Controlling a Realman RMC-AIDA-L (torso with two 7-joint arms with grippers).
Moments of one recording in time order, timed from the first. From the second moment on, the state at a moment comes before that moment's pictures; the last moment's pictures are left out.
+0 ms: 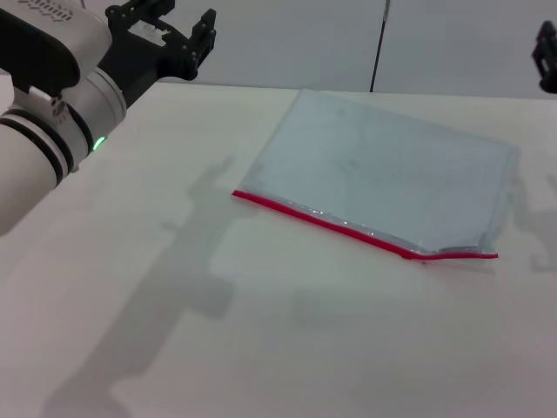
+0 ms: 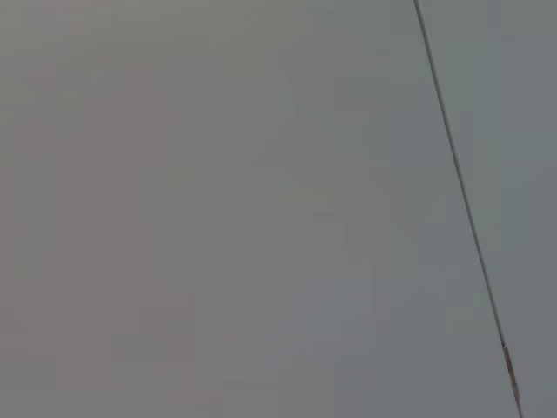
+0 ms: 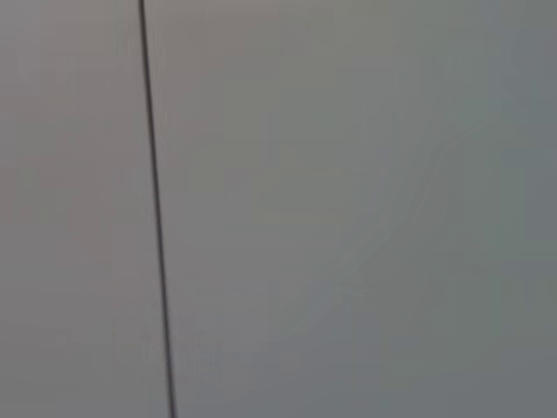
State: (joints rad) left arm -0.18 -2.03 1.78 1.35 -2.61 -0.17 2.52; right arm 0.14 2.02 -1.92 -1.30 -2.00 0.31 2.43
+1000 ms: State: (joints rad) left arm -0.18 -2.02 1.77 1.35 -2.61 -0.16 2.52; right arm 0.15 2.02 -1.60 -1.47 -2.18 -0.86 2.05
